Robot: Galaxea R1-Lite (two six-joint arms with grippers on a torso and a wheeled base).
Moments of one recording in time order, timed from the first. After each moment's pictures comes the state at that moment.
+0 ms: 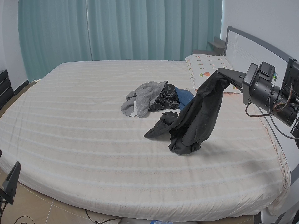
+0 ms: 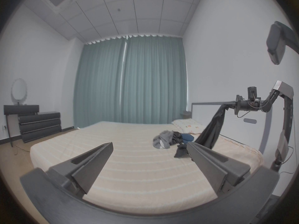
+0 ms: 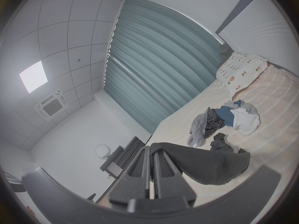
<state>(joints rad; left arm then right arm) -0.02 0.43 -0.30 -0.15 -0.13 -0.03 0.43 1.51 -0.83 -0.81 0.24 0.79</state>
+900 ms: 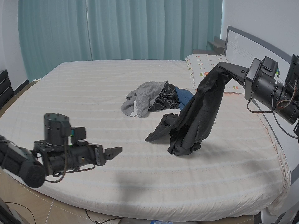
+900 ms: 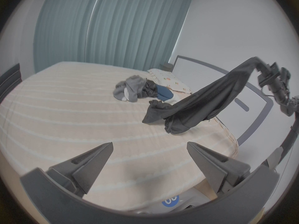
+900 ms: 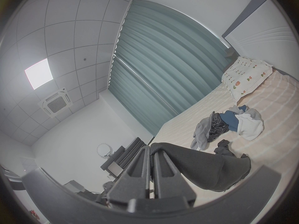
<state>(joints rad) -0.44 1.77 -0.57 -0.68 -0.09 -0.28 0.44 1.49 -0.84 -0.82 0.24 0.77</state>
